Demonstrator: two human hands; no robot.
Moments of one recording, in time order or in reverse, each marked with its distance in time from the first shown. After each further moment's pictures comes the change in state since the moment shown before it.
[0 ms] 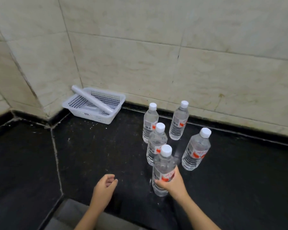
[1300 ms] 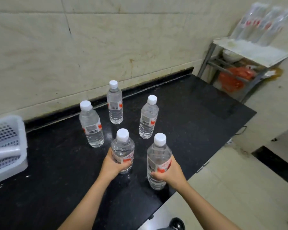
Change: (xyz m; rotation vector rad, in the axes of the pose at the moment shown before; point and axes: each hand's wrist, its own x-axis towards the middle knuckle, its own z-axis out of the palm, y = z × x) left_hand 0.112 0.065 0.104 -0.016 -1.060 0.312; right_hand -0.070 -0.013 0.046 0.027 0.777 0.287
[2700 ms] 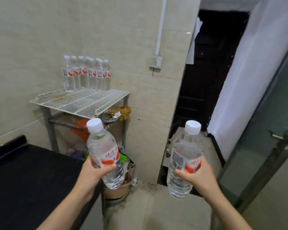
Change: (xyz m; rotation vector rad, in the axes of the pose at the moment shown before) left_hand 0.121 0.224 0.657 -0.251 -0.652 0.315; right_hand 0.022 0.097 -0.667 0.088 0.853 -0.137
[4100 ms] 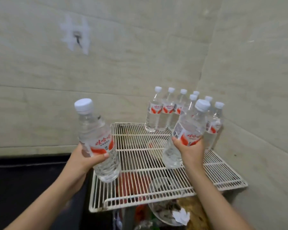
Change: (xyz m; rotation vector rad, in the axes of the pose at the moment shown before) left_hand 0.354 0.041 -0.059 0.280 0.894 0.281; right_hand 0.581 -0.067 0.354 0.456 -0.626 -0.253
